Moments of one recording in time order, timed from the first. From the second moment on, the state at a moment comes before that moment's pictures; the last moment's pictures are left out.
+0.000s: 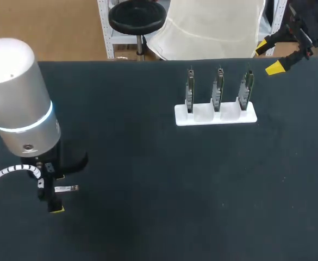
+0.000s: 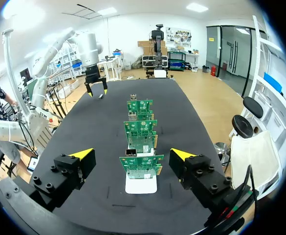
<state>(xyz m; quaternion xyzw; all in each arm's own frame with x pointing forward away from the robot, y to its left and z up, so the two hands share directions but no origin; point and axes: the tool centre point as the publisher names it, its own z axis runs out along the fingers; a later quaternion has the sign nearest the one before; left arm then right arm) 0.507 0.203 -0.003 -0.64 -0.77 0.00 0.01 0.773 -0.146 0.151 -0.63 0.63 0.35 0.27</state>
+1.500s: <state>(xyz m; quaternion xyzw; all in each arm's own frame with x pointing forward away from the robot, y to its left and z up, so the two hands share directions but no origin) 0.508 0.208 -0.019 -0.64 -0.77 0.02 0.02 0.773 -0.147 0.151 -0.63 0.63 0.35 0.27</state>
